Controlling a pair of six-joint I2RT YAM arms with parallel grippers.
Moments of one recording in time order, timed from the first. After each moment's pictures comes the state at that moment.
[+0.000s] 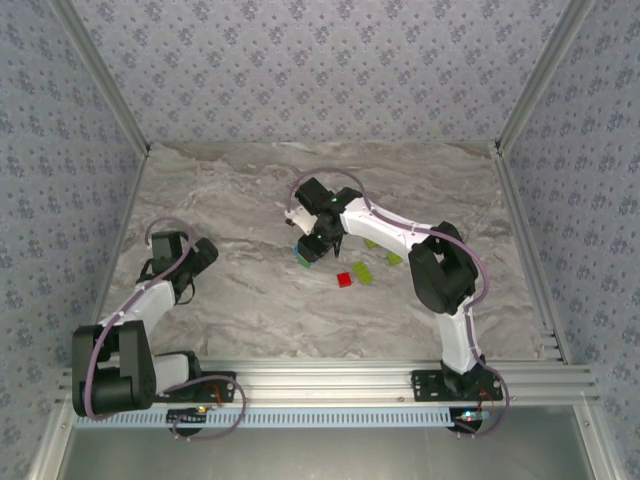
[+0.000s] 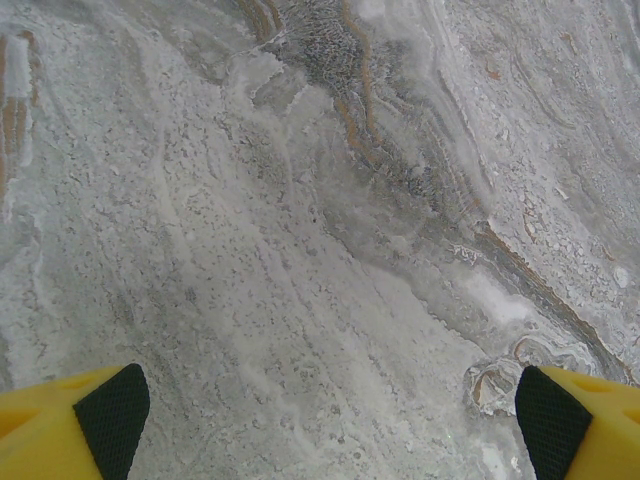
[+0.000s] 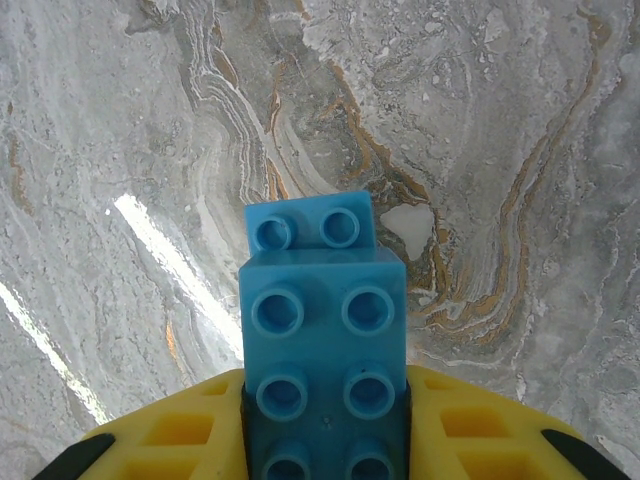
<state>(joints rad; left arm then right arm) 0.08 1.21 0.47 -0.08 0.00 -0.59 0.75 2.03 1.66 -0.86 -0.16 -0.12</state>
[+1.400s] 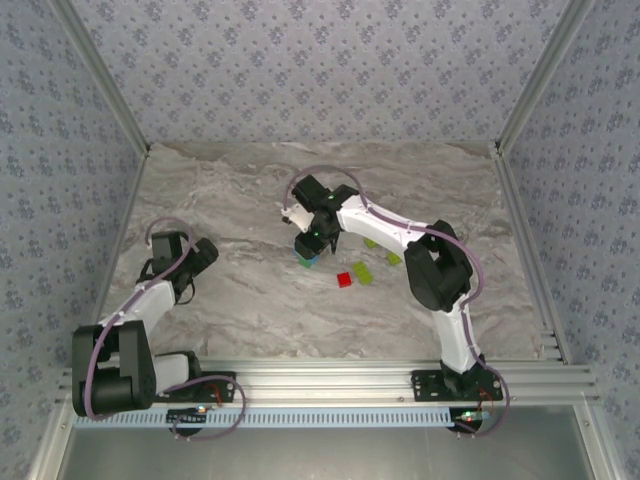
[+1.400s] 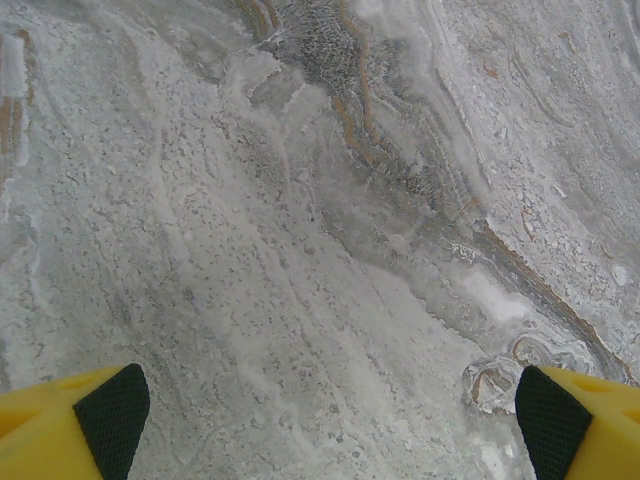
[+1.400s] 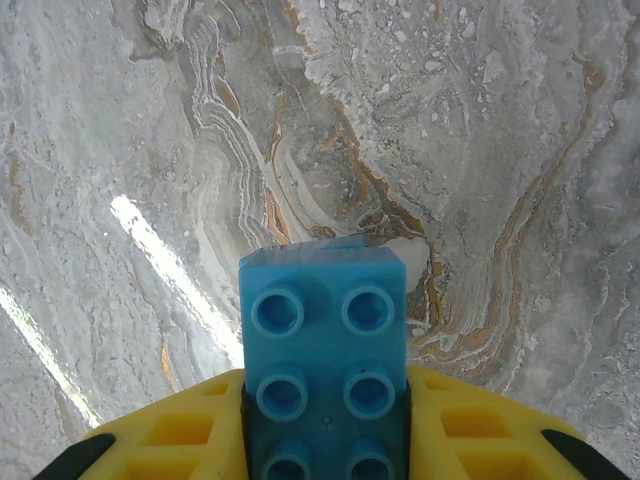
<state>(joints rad) 0.08 1.21 0.47 -0.08 0.01 -0.58 0.75 2.07 1.72 -0.88 -0.16 -0.15</state>
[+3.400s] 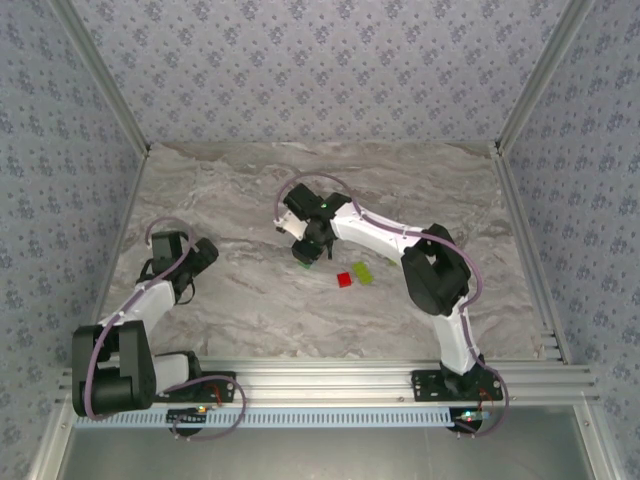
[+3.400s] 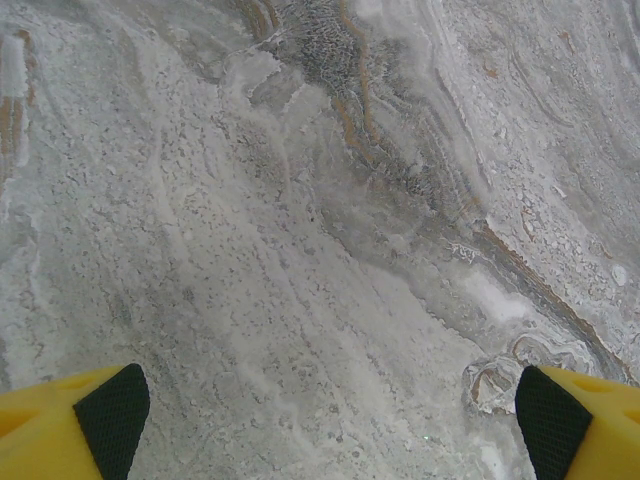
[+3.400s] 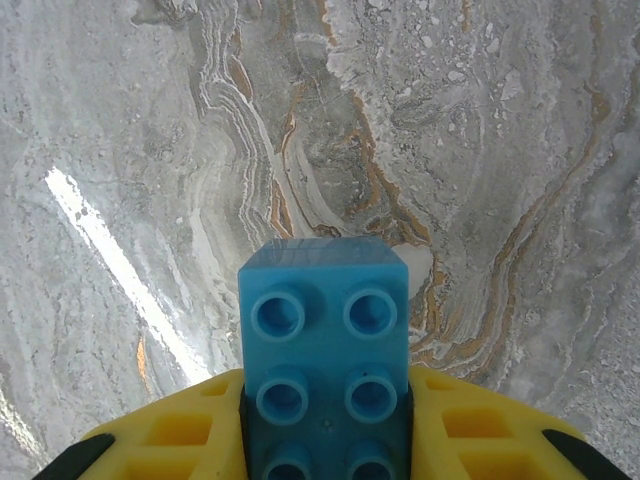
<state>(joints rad) 0.08 1.21 0.47 -0.08 0.01 -0.59 0.81 2.07 1.68 -0.85 -0.06 -0.23</state>
